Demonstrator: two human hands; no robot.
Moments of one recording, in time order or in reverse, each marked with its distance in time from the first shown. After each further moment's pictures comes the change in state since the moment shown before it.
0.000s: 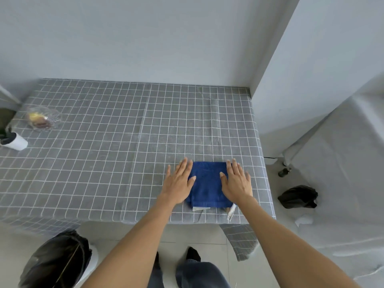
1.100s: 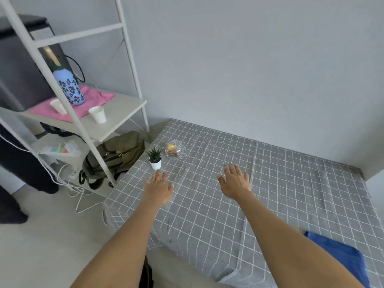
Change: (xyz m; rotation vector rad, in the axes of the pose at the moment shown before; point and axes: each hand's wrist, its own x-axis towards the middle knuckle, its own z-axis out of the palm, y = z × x) left_hand -0.169 -0.379 -0.148 -0.041 0.081 -0.590; right_hand 0.028 -0.420 -0.031 -0.186 0.055 -0.414
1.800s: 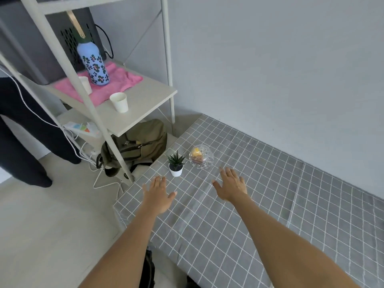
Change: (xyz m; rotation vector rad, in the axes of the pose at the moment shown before) left_hand 0.087 -0.072 0.030 -0.164 -0.031 -0.200; right_hand 0.148 -0.080 0.037 -0.037 -0.135 -0.188
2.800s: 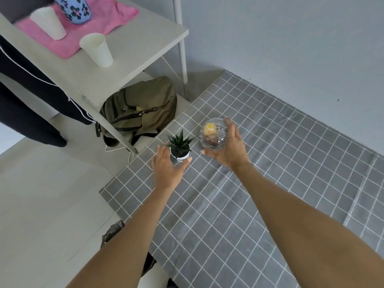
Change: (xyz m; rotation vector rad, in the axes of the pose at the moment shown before) left_hand 0.107 0.016 0.059 -0.659 0.497 -0.142; right_hand 0.149 -0.016 0.051 0.524 0.208 -0.214
